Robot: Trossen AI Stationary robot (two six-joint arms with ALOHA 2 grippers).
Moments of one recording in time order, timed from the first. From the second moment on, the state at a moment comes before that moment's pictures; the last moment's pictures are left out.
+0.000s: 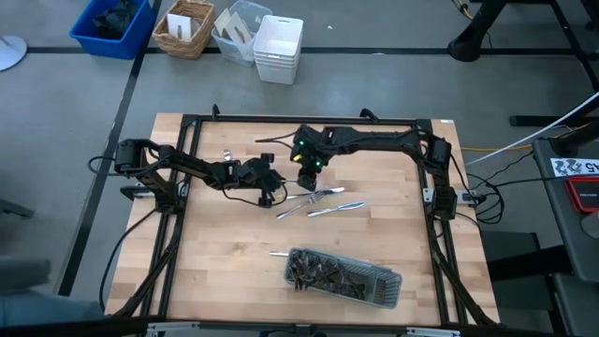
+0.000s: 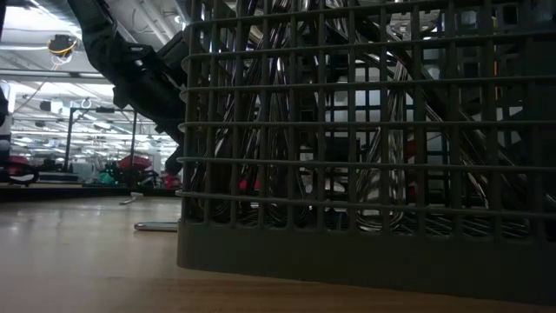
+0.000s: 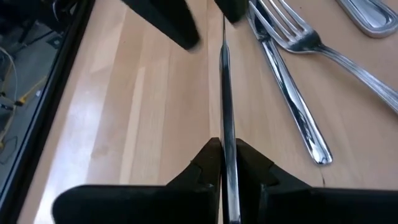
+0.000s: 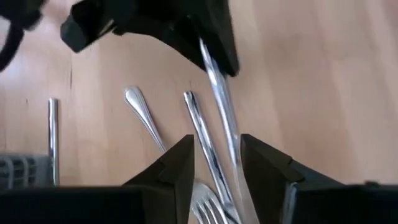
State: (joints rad) left arm 0.18 1.59 0.58 0.35 -0.16 0.45; right arm -0.30 2.02 1.58 -0.64 -0.40 0.03
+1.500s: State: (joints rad) left arm 0.15 1.41 0.58 0.69 0.00 0.03; right arm -0.30 1.13 0.92 -0.45 -0.16 -0.11
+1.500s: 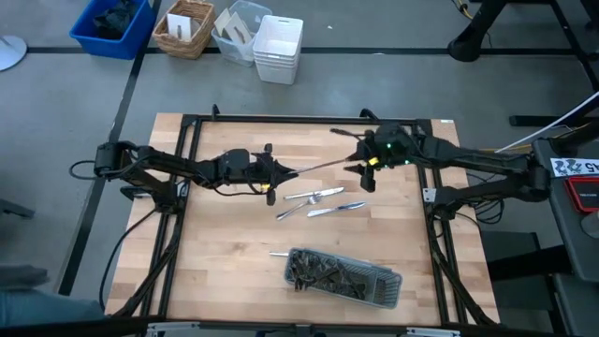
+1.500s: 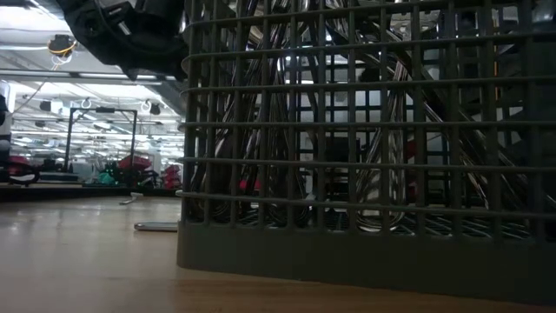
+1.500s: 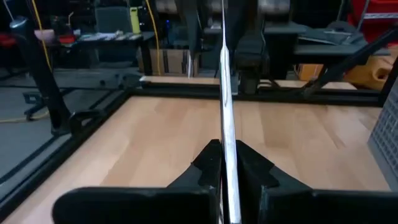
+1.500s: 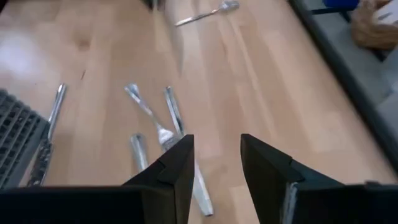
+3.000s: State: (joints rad) left arm 0.14 1.41 0.58 0.88 0.00 0.07; right arm -0.30 1.11 0.59 0.76 -0.34 -0.08
